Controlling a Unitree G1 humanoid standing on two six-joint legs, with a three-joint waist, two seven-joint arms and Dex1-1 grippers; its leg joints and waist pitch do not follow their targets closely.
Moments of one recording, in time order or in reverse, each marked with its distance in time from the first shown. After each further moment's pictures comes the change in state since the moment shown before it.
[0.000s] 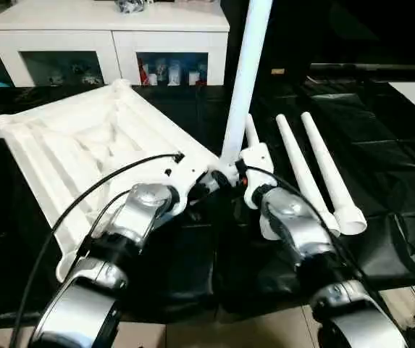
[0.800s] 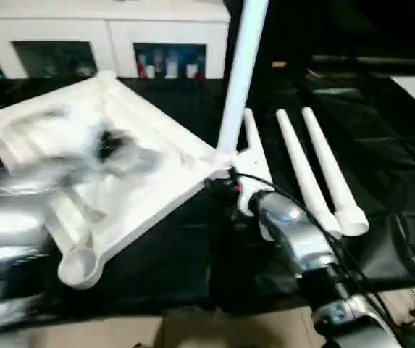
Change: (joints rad) left arm 0.331 0.531 0.379 -0.740 -0.100 0.293 -0.082; right arm 0.054 0.008 0.084 -0.155 -0.023 0.148 0.033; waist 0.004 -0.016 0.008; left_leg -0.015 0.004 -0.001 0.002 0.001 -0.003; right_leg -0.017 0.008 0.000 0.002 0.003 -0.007
